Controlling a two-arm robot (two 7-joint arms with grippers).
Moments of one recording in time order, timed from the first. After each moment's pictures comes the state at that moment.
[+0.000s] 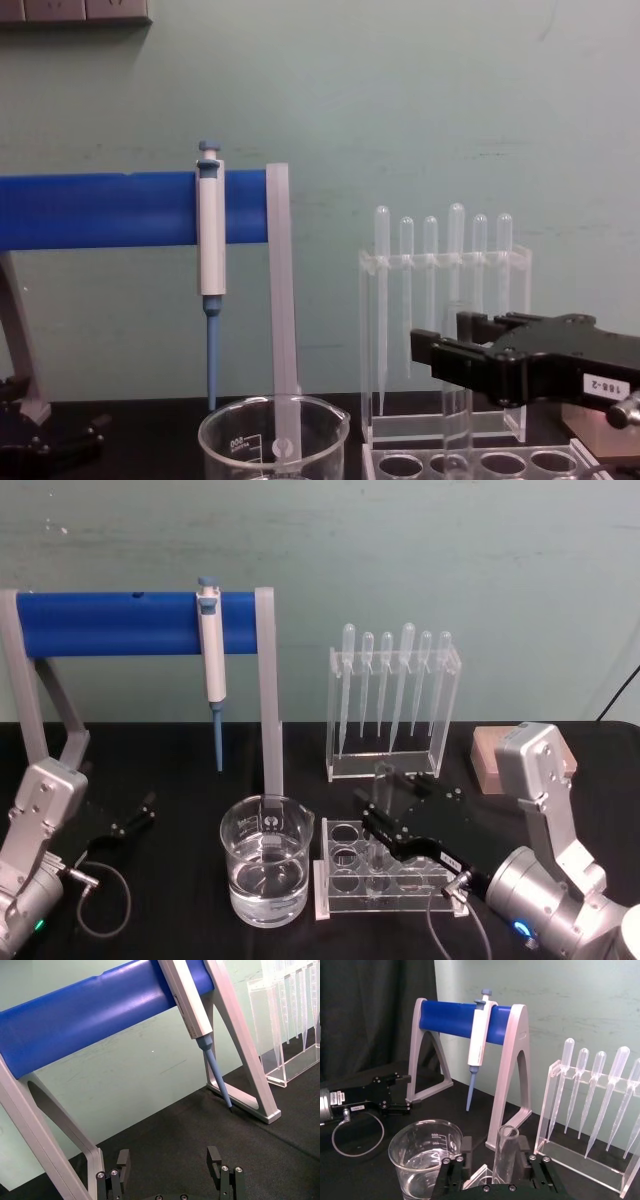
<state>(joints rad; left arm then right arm) -0.20 0.60 0.45 -1.41 -0.25 -0.12 0.03 0.08 0.40 -0.33 -1.76 0.30 0.14 0.32</state>
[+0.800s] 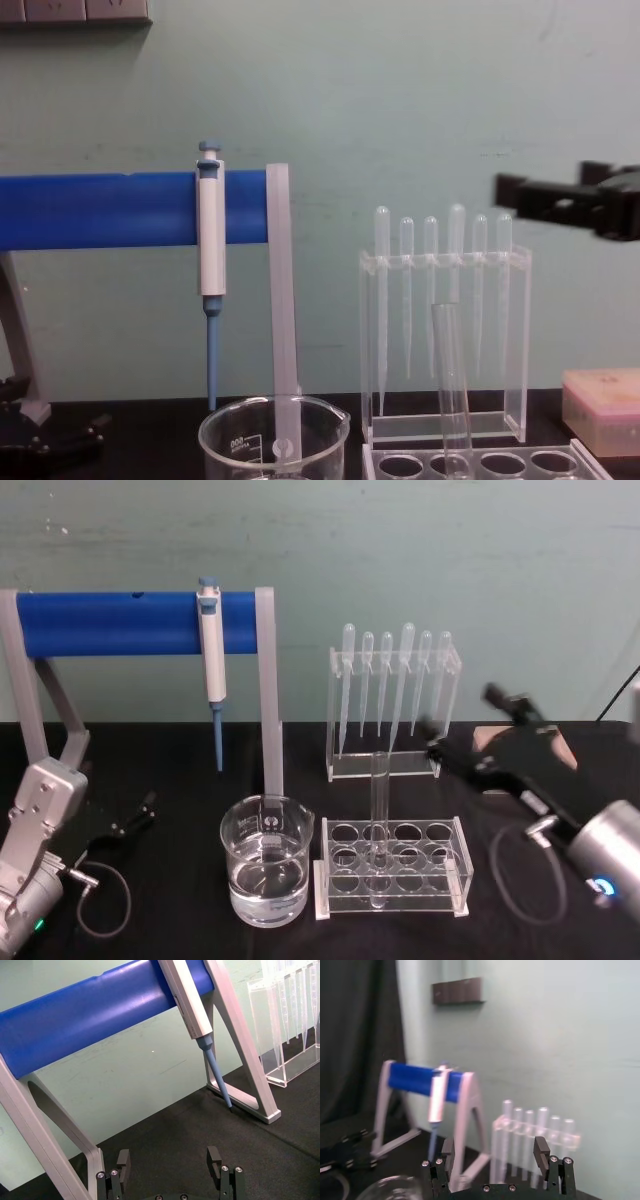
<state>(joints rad) -0.20 0.60 0.45 -1.41 -0.25 -0.12 0.03 0.01 0.42 -0.17 -1.93 0.36 0.09 0.26</state>
